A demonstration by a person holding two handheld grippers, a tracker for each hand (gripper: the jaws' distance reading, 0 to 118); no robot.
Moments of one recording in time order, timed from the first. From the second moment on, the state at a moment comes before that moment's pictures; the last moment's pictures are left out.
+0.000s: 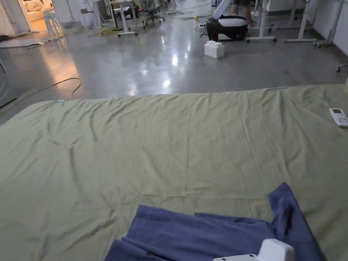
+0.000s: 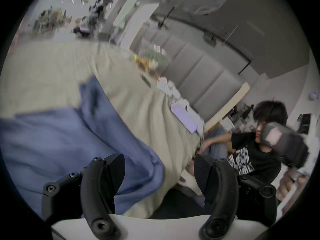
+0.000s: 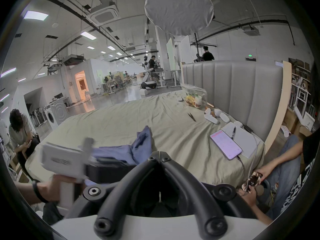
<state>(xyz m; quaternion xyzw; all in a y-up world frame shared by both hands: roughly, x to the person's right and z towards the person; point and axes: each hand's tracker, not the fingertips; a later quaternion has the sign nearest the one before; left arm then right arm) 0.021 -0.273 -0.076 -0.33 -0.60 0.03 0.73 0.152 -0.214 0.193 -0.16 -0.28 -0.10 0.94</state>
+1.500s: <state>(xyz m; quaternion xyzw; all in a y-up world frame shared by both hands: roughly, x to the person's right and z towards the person) -0.266 -0.115 0.008 -0.04 -0.25 -0.06 0.97 0.096 -0.149 0.159 -0.06 -0.18 -0.04 0.98</state>
